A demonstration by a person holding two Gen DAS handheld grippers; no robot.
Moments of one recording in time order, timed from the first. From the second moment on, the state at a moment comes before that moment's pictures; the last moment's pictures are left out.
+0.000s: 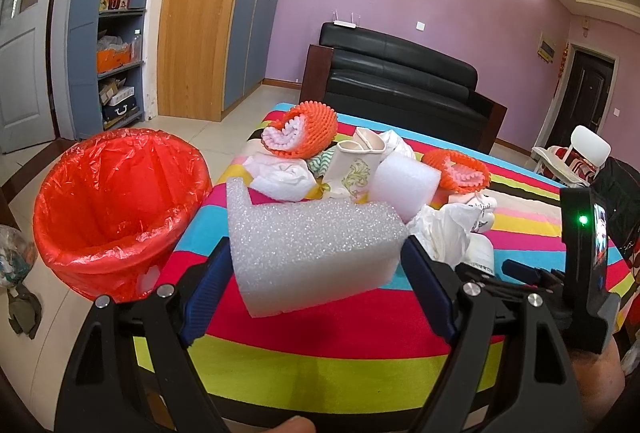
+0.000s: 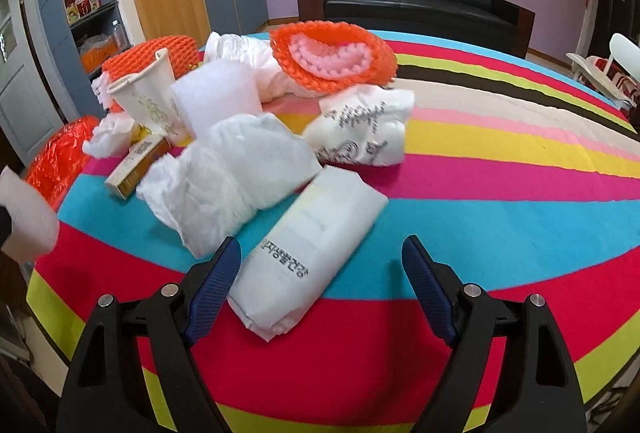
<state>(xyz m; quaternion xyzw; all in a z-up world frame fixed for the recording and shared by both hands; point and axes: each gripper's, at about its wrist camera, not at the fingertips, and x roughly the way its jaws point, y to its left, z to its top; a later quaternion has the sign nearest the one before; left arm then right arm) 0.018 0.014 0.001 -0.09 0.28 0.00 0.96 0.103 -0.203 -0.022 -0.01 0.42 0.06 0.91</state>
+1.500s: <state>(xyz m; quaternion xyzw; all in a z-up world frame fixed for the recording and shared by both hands) 0.046 0.155 0.108 -0.05 0.23 0.14 0.96 0.114 -0.065 0.113 -0.04 0.28 0.23 0.93</state>
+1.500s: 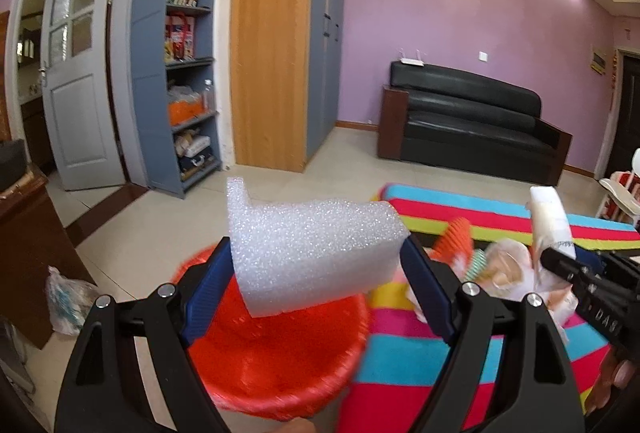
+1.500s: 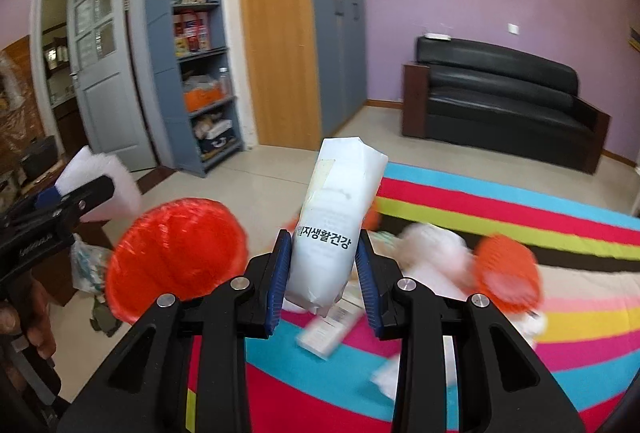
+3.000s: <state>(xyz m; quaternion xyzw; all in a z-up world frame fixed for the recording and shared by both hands) 0.052 0.269 0.080 -0.11 0.24 0.21 0.94 0.146 0.066 0.074 -0.06 0.28 0.34 0.89</state>
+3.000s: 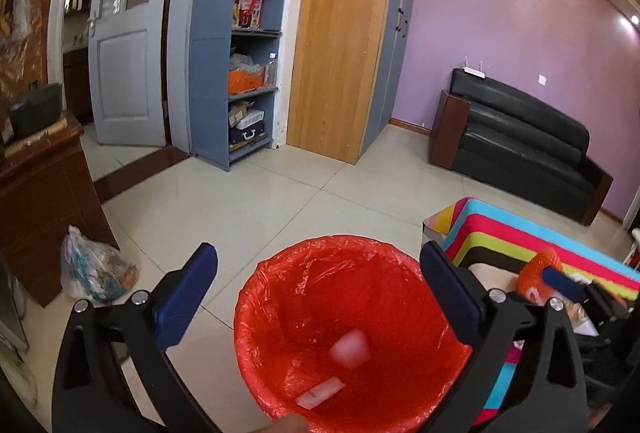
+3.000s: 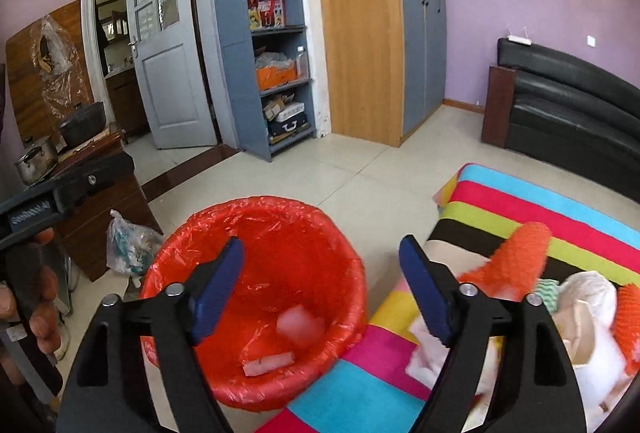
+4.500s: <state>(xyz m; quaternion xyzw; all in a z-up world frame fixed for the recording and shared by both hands) 0.133 0.090 0.059 -0.09 0.28 0.04 0.95 0.137 -0.162 0.017 -0.06 0.35 0.20 0.91</state>
